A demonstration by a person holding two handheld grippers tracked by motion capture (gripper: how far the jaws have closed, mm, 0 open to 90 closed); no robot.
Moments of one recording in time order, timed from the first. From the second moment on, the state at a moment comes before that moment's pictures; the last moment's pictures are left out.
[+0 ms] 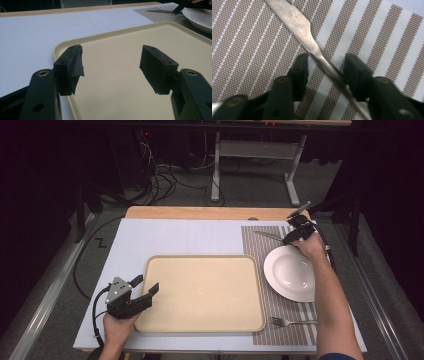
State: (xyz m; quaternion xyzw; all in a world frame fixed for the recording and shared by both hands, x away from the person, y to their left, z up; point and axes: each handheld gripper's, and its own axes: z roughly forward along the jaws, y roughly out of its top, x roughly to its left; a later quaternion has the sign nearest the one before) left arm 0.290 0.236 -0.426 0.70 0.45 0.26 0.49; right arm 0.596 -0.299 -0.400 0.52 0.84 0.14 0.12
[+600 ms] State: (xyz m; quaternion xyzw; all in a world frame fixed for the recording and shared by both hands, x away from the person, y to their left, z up) left arm 0.290 0.235 -0.426 0.70 0.45 0.26 0.49; right arm 0.593 -0.304 -0.399 0.52 0.84 0.14 0.12
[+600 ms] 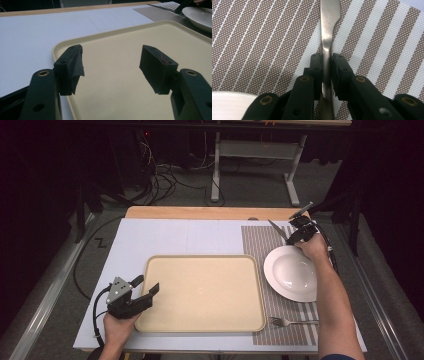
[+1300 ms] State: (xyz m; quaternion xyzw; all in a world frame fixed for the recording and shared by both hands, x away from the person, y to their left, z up) left arm 0.291 0.235 -0.427 0.70 0.45 0.25 0.49; right arm 0.588 -0.292 -0.378 0.48 0.84 0.13 0.23
